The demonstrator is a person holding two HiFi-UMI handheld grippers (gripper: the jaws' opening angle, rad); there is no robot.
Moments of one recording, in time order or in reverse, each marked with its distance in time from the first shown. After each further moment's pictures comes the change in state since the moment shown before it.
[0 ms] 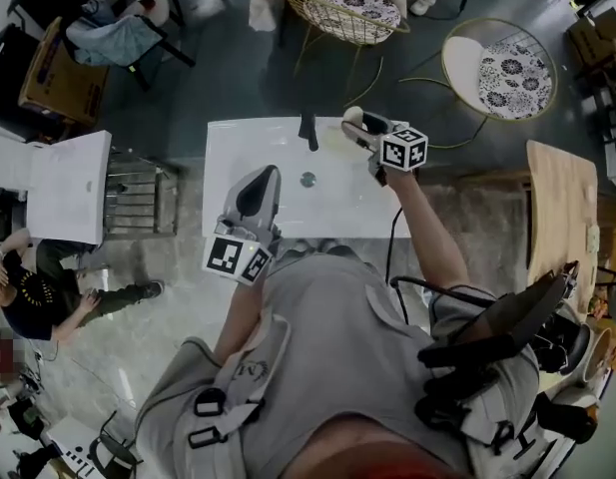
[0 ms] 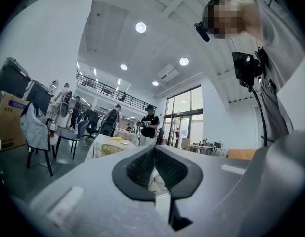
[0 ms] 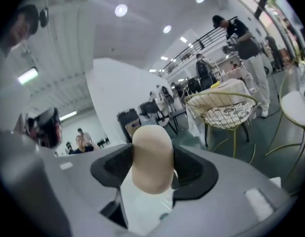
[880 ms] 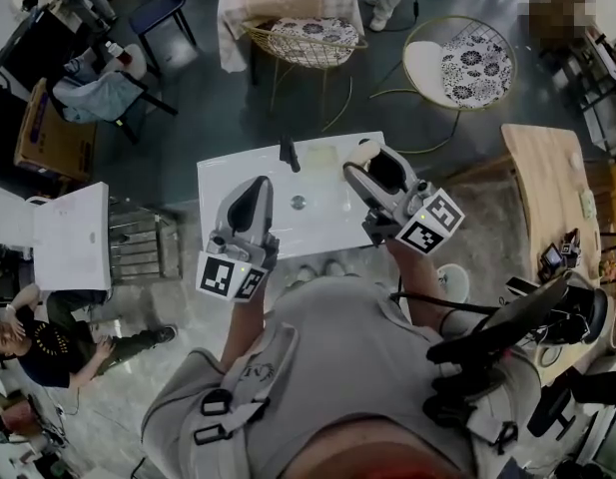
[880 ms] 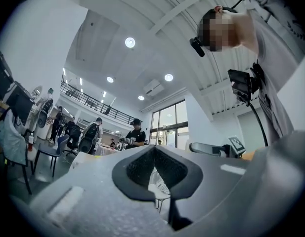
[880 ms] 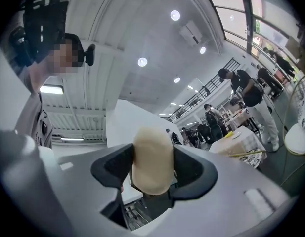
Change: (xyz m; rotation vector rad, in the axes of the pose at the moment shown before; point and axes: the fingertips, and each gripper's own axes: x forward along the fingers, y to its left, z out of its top) left arm 0.004 -0.056 0.078 0.056 -0.184 -0.183; right arm -0.187 0.227 0.153 -0.097 -0.577 0.066
